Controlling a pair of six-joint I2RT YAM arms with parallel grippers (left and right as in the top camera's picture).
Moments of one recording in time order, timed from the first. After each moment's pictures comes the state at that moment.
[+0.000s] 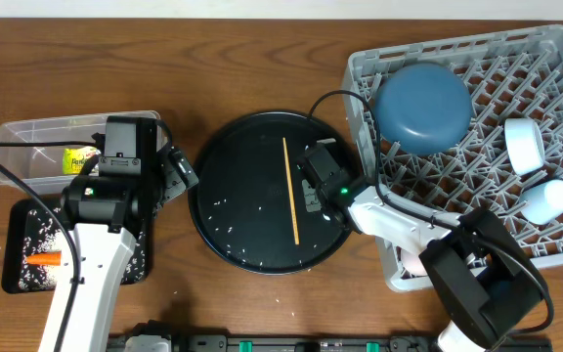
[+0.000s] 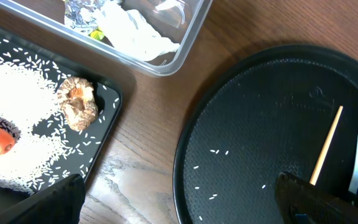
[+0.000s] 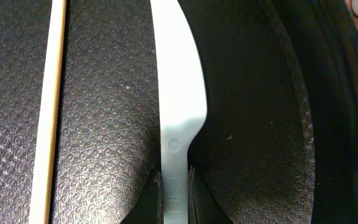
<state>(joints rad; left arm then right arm) -0.07 1.19 1.10 -1.03 -0.12 -0.59 0.68 1.83 0.96 -0.23 0.22 0.46</state>
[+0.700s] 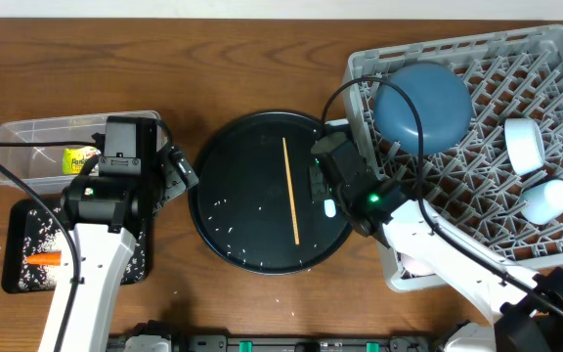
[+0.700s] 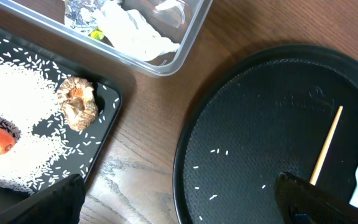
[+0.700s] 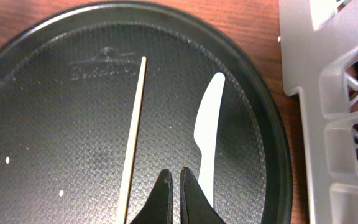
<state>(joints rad) -0.07 1.19 1.10 -1.03 -0.12 -0.59 0.68 1.54 0.96 -0.31 0.20 0.44</state>
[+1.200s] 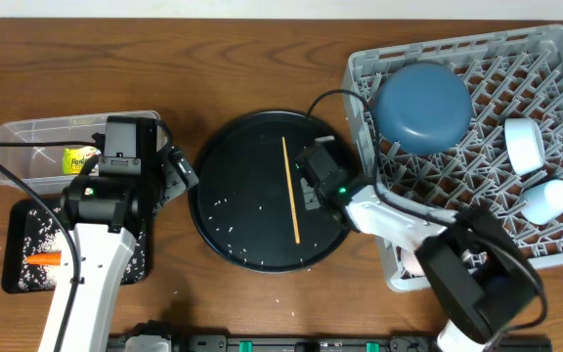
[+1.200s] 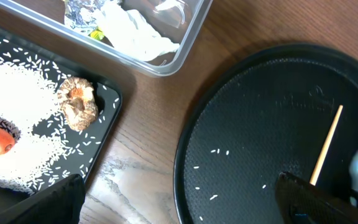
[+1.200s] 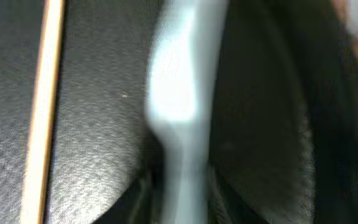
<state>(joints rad) -0.07 1.19 1.10 -1.03 -0.12 -0.59 0.68 1.86 0.97 -0.20 0.24 0.44</state>
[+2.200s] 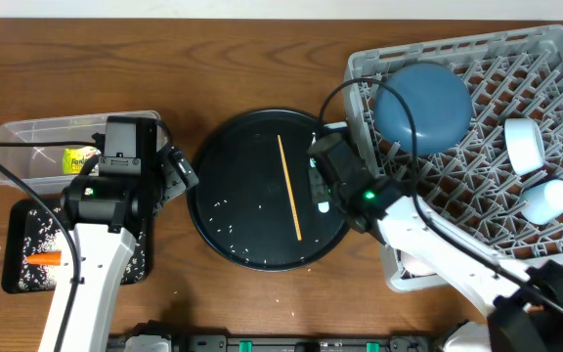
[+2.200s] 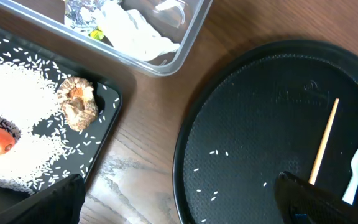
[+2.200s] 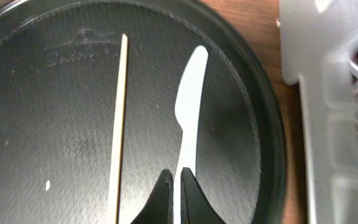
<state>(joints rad) -0.07 1.19 1.10 -1.03 -0.12 -0.59 0.68 1.56 0.97 -0.37 0.20 0.46</state>
